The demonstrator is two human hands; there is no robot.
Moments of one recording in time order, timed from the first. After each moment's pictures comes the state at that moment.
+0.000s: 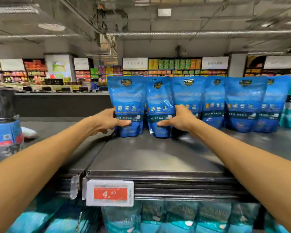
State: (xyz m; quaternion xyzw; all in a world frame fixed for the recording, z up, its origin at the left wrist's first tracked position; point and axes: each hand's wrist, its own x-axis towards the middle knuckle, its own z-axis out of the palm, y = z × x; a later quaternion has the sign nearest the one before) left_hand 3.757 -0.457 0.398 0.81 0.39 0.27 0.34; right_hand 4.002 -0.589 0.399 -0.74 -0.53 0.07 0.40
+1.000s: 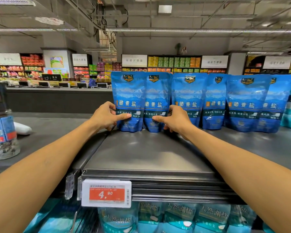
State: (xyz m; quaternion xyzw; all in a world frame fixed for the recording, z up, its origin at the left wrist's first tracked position) left_hand 3.766 -0.449 0.387 0.77 0.39 0.39 0.33; right_hand 3.990 -0.577 0.379 -0.71 -0.51 0.06 0.48
